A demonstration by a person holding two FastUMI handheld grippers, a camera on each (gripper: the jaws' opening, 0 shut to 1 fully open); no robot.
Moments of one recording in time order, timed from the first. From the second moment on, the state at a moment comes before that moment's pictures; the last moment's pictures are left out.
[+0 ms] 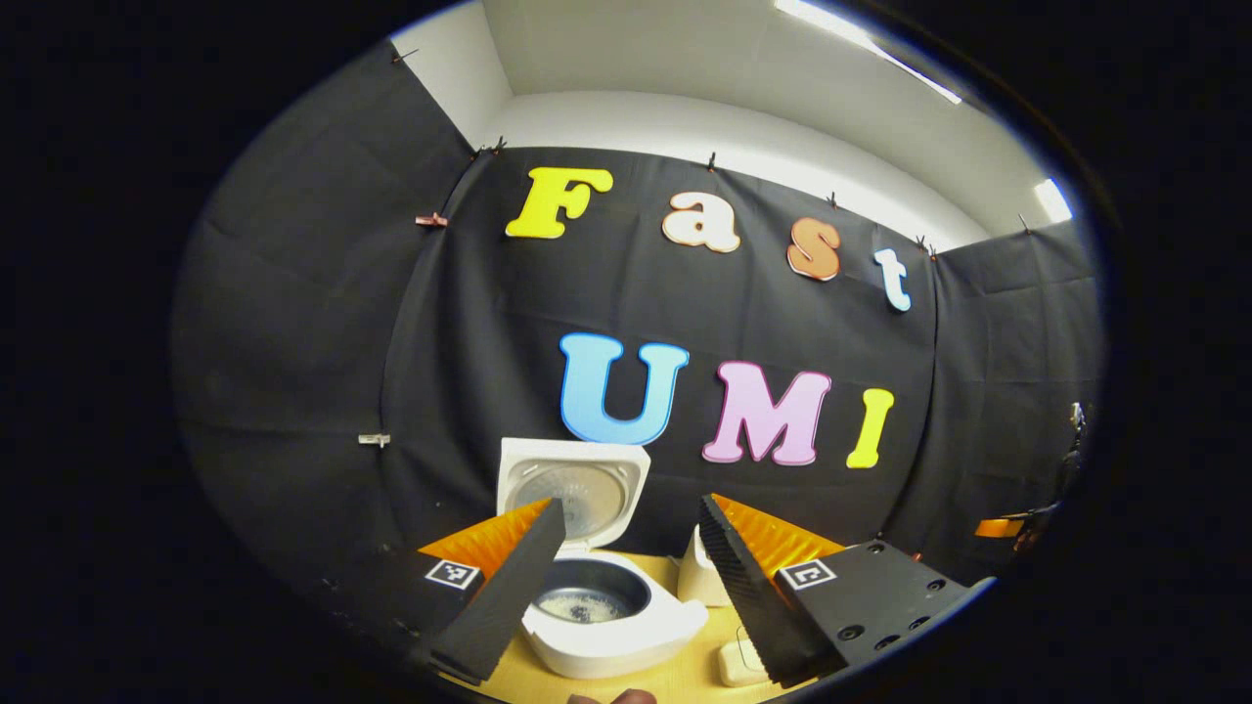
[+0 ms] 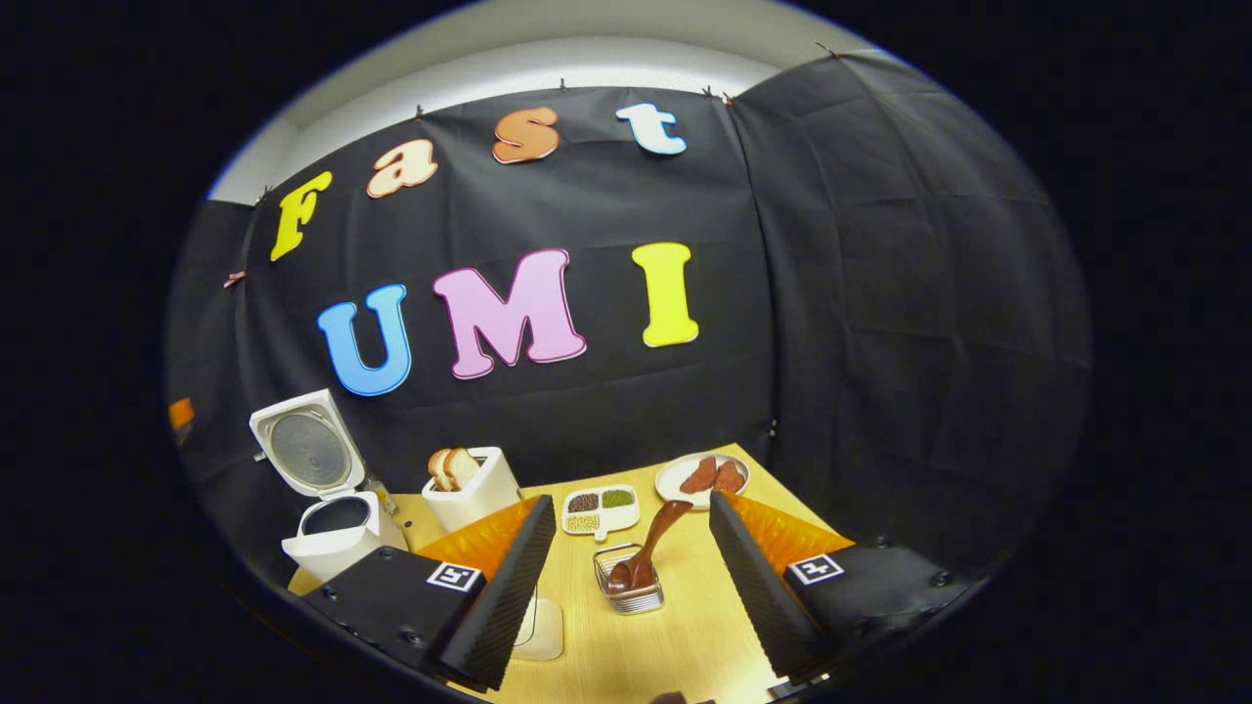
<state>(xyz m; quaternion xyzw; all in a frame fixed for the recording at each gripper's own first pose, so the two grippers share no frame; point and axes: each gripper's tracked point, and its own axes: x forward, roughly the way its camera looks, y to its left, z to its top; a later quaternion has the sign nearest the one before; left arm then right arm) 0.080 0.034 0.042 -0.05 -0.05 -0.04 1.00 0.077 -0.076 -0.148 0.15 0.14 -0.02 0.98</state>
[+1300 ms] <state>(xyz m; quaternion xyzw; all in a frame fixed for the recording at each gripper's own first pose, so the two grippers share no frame) 0.406 0.084 0.061 -0.04 -0.08 0.00 1.00 0.039 -0.058 -0.090 0.12 0.11 -0.03 0.99</state>
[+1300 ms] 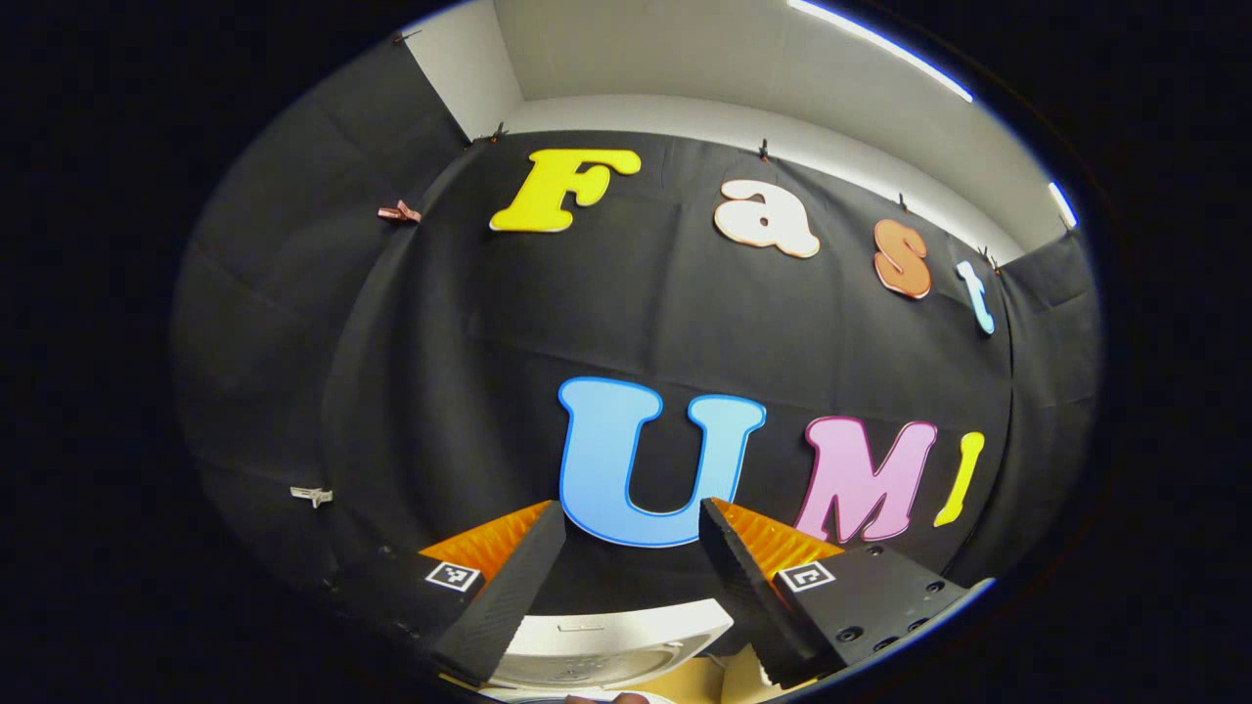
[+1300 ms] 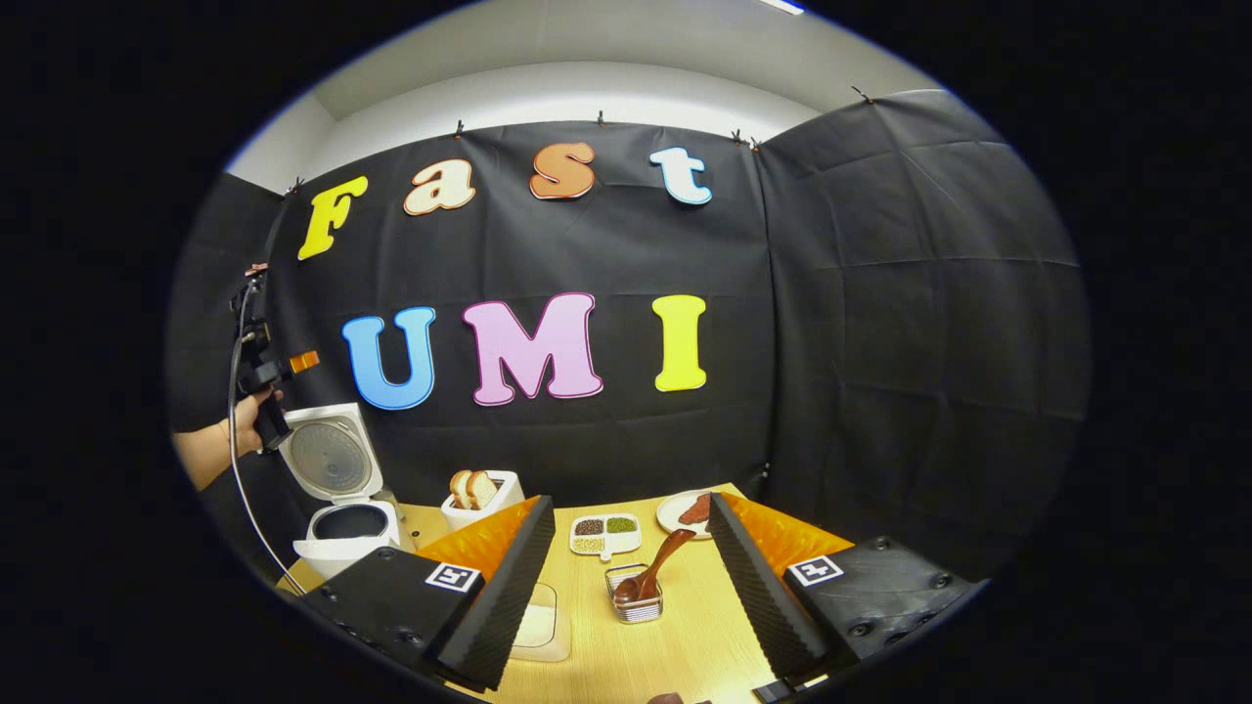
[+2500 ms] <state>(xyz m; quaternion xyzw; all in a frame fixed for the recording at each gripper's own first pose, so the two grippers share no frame) 0.304 0.039 -0.104 0.00 0.17 0.13 0.98 0.049 -0.061 -0.097 0.14 0.12 0.02 0.98</state>
